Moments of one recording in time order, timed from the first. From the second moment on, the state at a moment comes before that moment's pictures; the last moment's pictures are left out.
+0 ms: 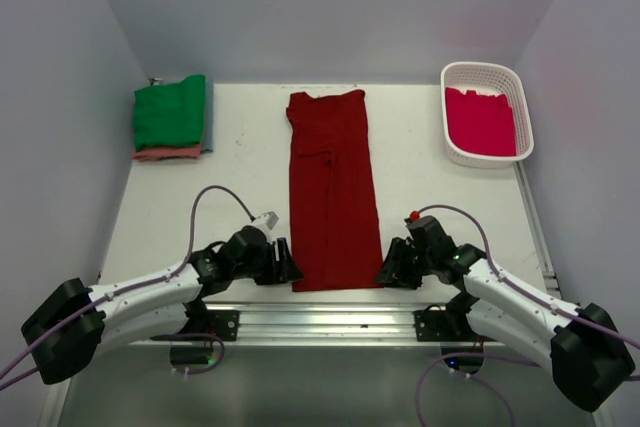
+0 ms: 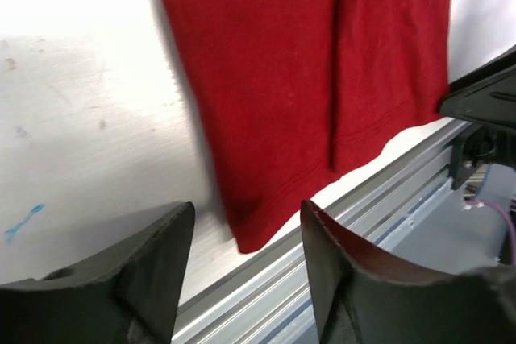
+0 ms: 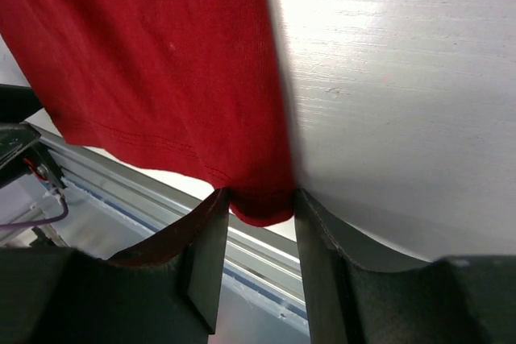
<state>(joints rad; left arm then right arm) -0.87 0.94 0.26 -0.13 0.11 -0.94 0.59 0.88 0.29 -0.44 -0.30 0.91</state>
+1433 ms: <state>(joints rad) -0.91 1.01 0.35 0.02 -0.15 -0.83 0.60 1.02 0.59 -0.46 -0.12 0.67</state>
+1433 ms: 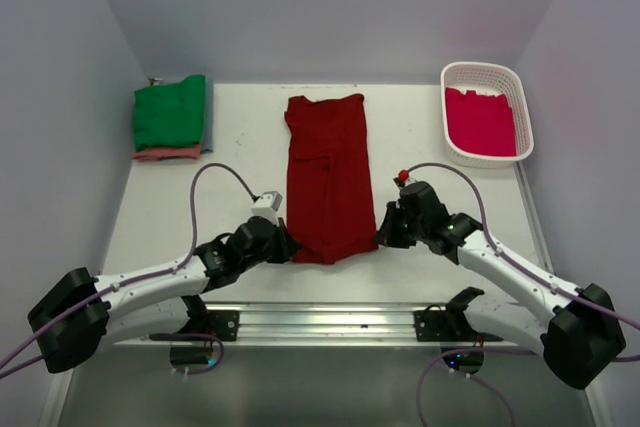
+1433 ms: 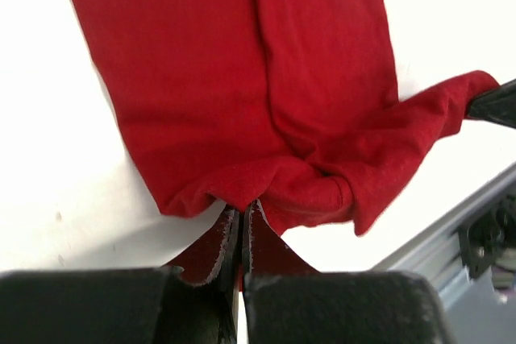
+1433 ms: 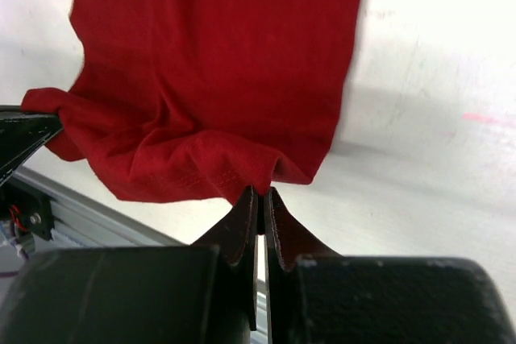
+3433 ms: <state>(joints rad) -0.30 1.52 0.58 0.29 0.32 -0.55 0.35 1.49 0.94 -0.27 -0.08 0.53</state>
